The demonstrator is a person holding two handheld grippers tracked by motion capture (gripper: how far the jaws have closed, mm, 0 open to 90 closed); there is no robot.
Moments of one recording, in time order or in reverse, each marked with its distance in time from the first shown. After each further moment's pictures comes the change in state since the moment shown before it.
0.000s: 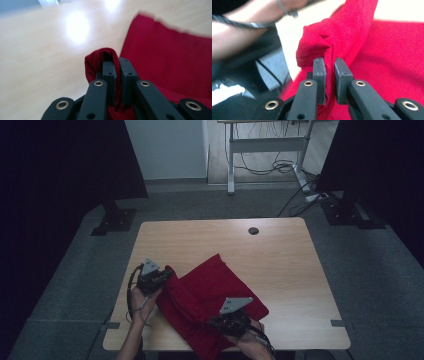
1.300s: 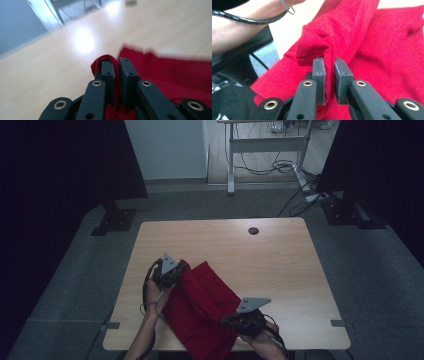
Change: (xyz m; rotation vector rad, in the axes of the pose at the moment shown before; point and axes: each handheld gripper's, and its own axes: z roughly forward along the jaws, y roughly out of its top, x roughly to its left) left arm -0.009 -0.052 0.019 0.110 0.023 0.033; right arm -0.015 -0.048 0.009 0.079 0.004 0.067
